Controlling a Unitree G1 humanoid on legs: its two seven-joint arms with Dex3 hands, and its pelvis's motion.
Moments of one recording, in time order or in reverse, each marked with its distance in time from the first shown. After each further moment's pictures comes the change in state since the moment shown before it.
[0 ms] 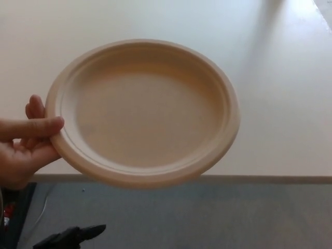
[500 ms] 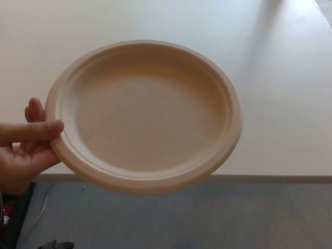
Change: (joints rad) left_arm -0.334 0.032 -0.113 0.642 -0.085 0.185 -0.149; right_arm -0.016 -0.002 0.001 0.000 0.001 0.003 0.000
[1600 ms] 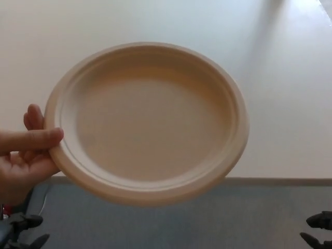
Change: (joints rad) left_arm -0.349 -0.024 0.167 0.354 -0.144 0.313 -0.192; right_arm -0.149 0.000 -0.038 -0.053 0.042 0.063 -0.004
